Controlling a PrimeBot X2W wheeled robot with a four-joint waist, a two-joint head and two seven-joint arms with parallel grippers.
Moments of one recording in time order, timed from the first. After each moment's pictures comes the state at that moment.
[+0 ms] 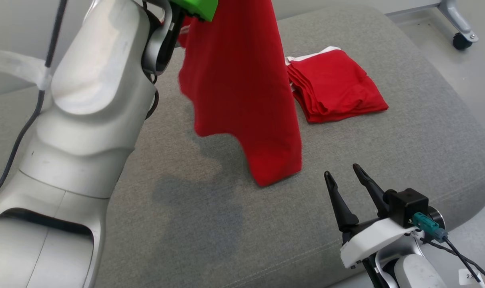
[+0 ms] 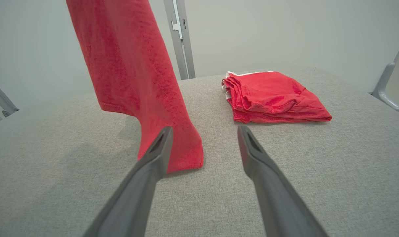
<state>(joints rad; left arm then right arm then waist) -1.23 0.08 -0.55 0.60 -0.46 -0.04 -0.25 -0.08 -0.05 0.17 0.09 0.18 0.13 -0.10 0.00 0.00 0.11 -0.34</state>
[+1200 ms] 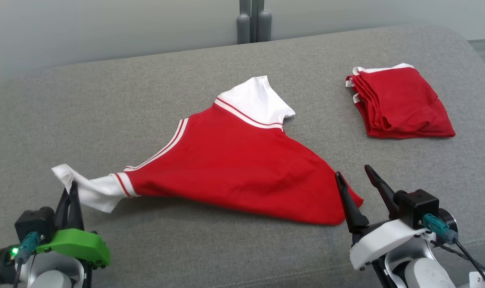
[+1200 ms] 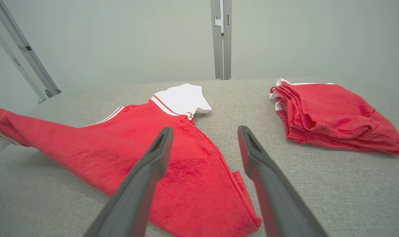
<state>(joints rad) -0.18 0.43 -0.36 0.30 -0.60 0.25 -0.23 -0.04 -0.05 0.12 0.03 0.15 0.13 -0.05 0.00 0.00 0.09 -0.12</state>
